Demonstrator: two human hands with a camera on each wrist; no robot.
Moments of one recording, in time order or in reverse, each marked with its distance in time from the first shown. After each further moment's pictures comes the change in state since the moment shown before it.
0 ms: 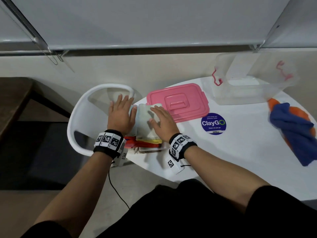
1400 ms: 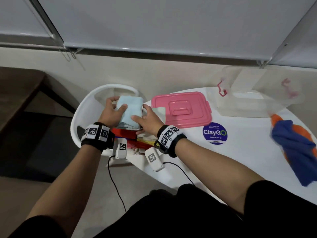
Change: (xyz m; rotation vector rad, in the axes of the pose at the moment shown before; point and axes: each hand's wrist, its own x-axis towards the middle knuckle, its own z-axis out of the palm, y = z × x) left_hand 0.008 -0.033 -0.022 -0.833 -0.045 -0.628; right_hand 0.026 -0.088 -0.009 0.656 -0.302 0.407
